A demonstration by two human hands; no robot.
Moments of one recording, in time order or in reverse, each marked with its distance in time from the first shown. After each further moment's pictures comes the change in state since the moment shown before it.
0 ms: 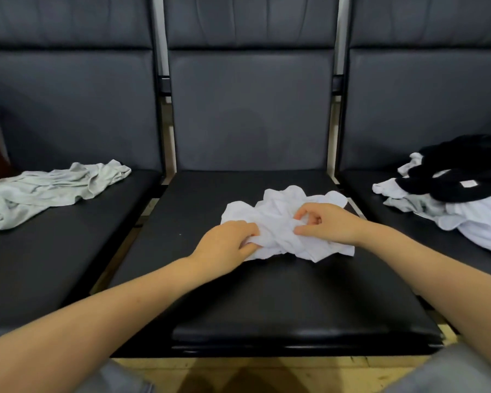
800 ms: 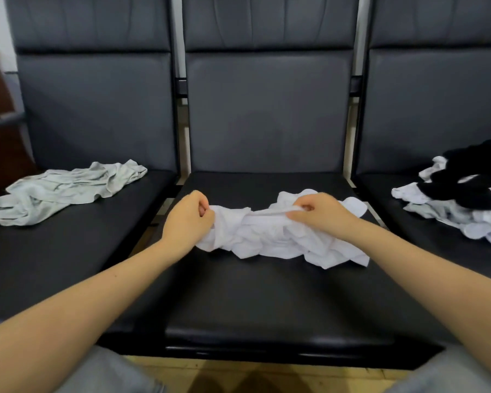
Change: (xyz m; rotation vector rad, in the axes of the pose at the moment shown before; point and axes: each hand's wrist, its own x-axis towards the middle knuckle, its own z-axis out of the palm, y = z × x) left_hand 0.000 -0.070 -0.038 -0.184 0.407 -0.451; right_hand 0.021 -0.043 0.011 0.132 0.172 -0.023
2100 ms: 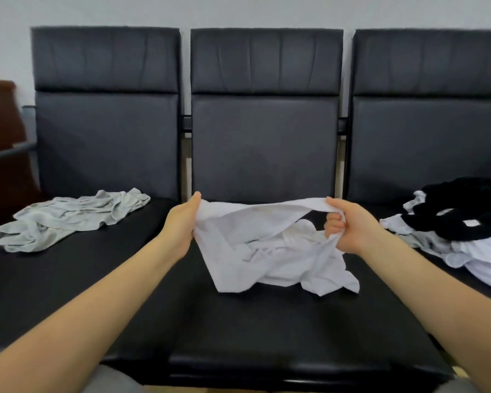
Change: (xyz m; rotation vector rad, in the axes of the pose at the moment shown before) left_hand 0.011 0.046 -0.043 -0.993 -0.098 -0.403; right_hand -0.006 -0.002 -0.048 1.433 0.179 0.517
